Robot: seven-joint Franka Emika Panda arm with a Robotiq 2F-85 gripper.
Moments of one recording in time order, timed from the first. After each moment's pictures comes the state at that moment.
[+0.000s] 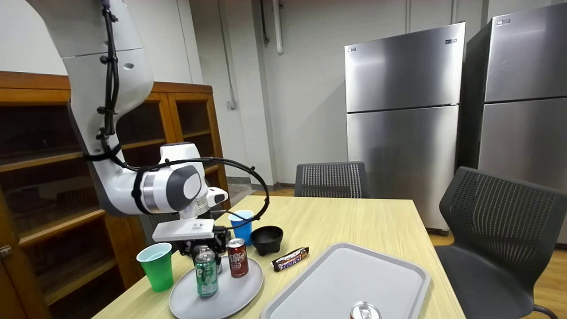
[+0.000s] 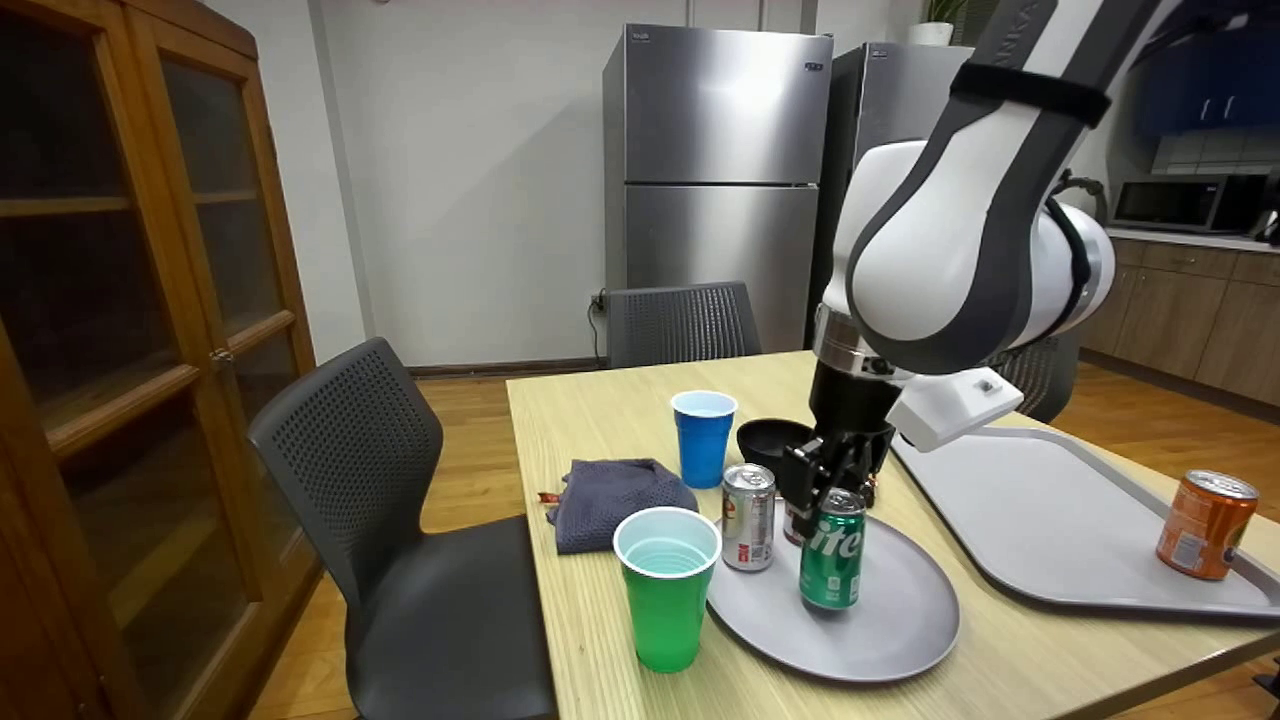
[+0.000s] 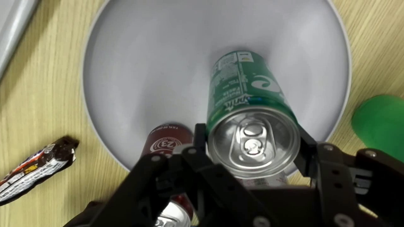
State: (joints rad) arm 0.07 0.30 0.08 -2.57 -0.10 2.98 -0.11
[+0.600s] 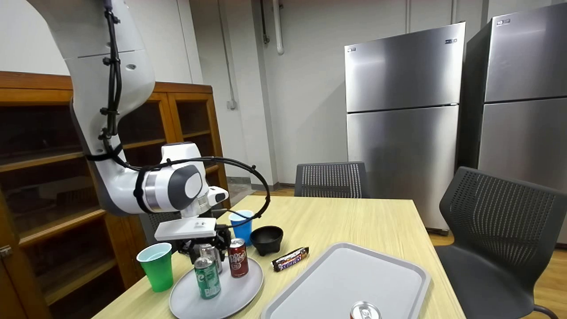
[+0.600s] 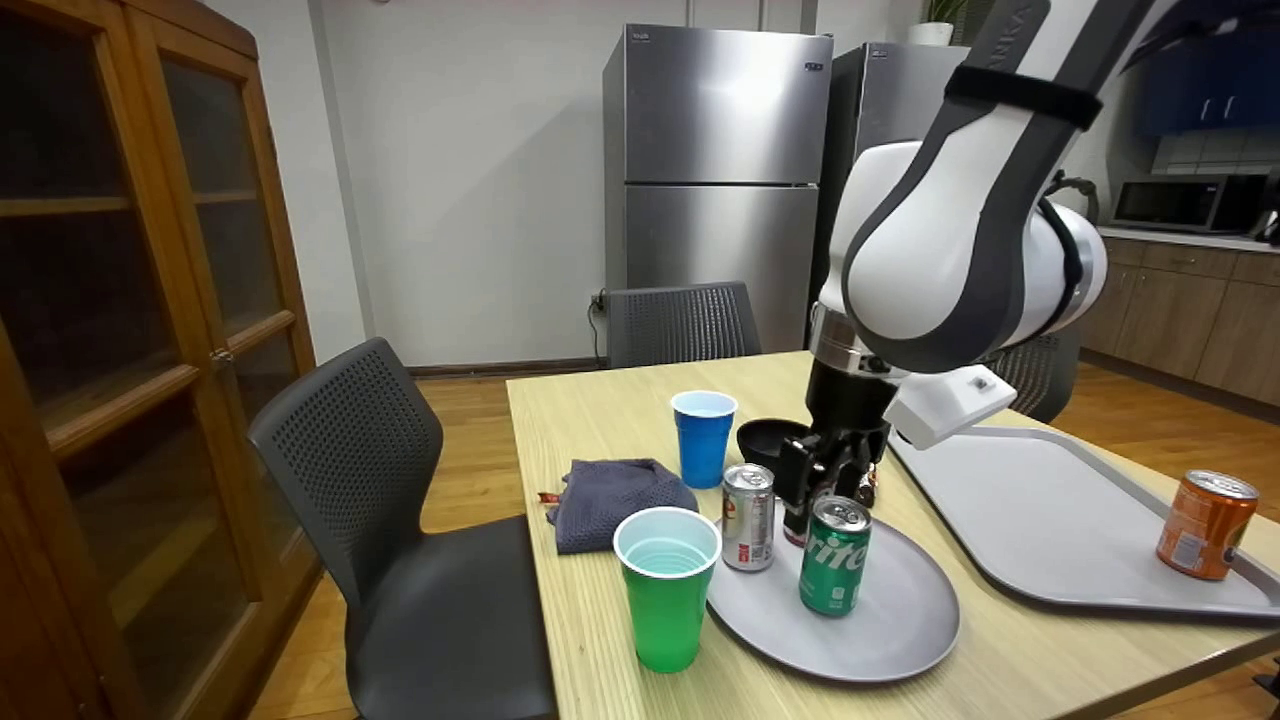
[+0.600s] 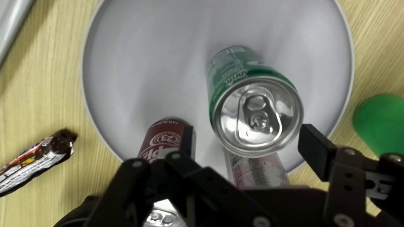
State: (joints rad) arm 0.07 0.31 0.09 -2.55 -0.11 2.98 -0.13
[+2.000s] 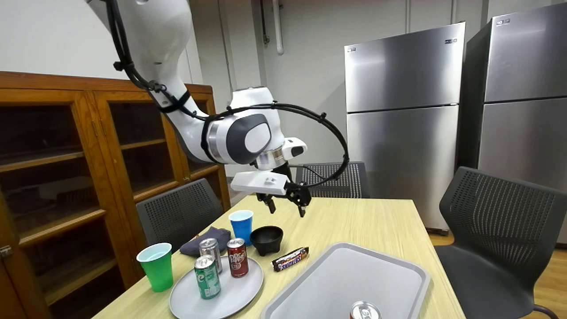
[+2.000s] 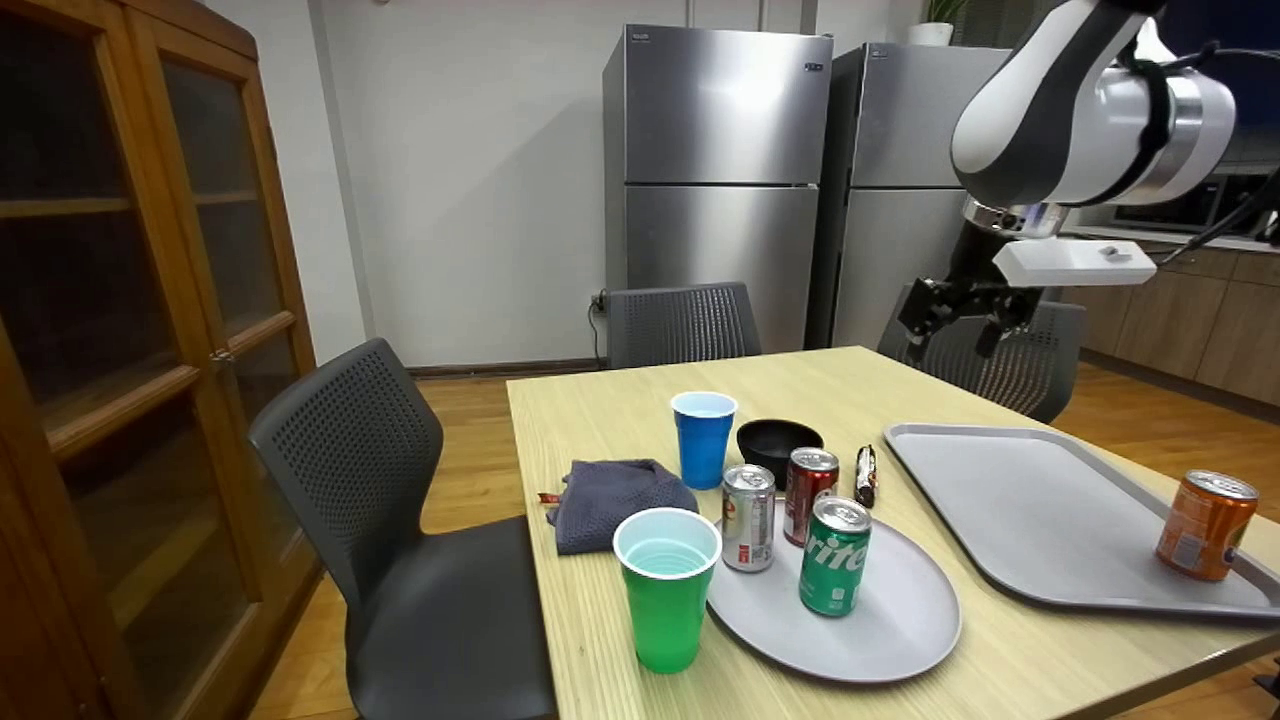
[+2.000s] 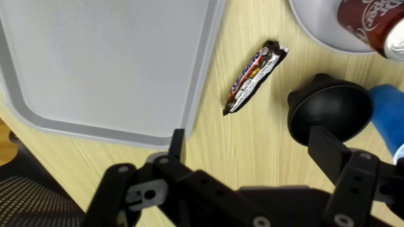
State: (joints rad) arm -0.16 0.15 -0.09 -2.42 0.04 2.88 -0.18
